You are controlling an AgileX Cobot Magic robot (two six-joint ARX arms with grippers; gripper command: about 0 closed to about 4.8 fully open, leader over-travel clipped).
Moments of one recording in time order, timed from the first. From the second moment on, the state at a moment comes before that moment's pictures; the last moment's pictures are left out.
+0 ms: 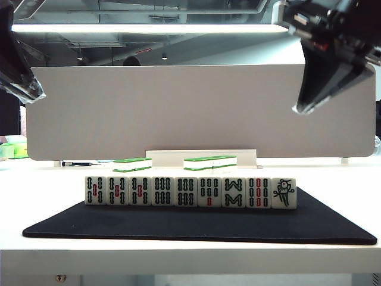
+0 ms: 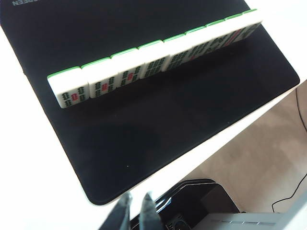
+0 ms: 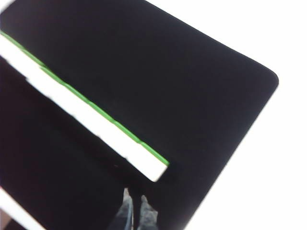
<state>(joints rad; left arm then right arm) -0.30 0.88 0.75 -0.67 0.40 0.10 0.41 1.23 0.95 -0.56 -0.12 -0.08</state>
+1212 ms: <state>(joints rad) -0.30 0.89 0.75 -0.69 0.40 0.14 0.29 1.50 1.20 -0.75 -0.03 -0.18</state>
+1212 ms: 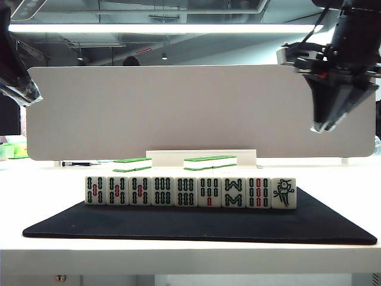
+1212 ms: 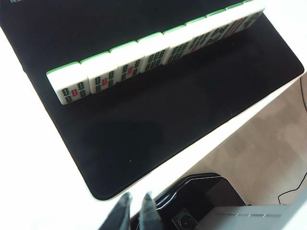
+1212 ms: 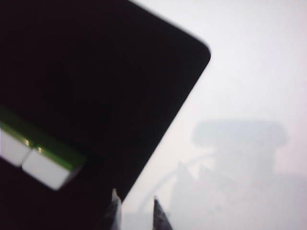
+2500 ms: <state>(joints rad) -0.30 0.89 0.75 -0.65 0.38 0.18 0.40 1.63 1.20 -0.93 0.00 -0.60</state>
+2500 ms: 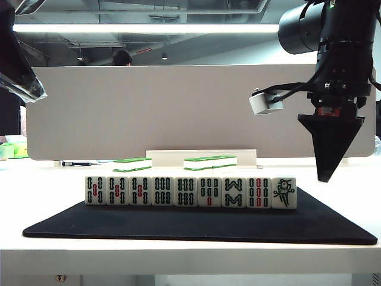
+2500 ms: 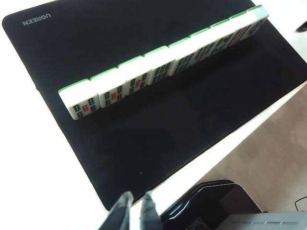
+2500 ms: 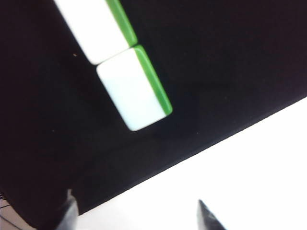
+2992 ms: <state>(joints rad) -0.30 0.89 0.75 -0.65 0.38 0.18 0.44 1.64 1.20 -0.85 0.03 -0.65</state>
